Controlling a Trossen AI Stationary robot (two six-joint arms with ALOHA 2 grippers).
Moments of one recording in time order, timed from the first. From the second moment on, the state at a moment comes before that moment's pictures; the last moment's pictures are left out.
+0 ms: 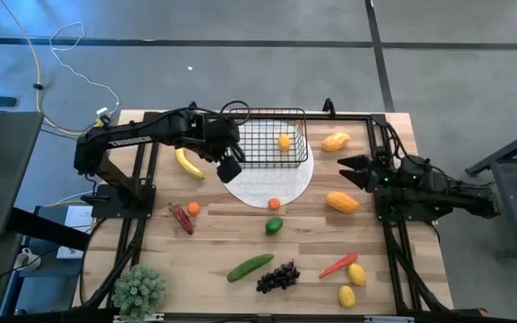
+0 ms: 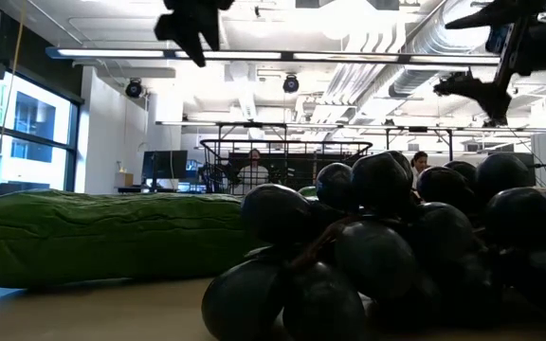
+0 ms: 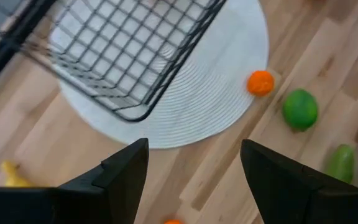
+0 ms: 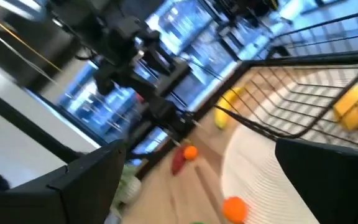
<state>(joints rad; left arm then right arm) 0.26 1.56 1.67 -1.29 -0.14 -0.44 -0.16 0.10 0.24 -0.14 0.05 0.75</state>
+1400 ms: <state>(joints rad) 0.23 1.45 1.43 -1.33 -0.17 -0.55 0.07 1.07 0.62 -0.93 0.01 0.63</state>
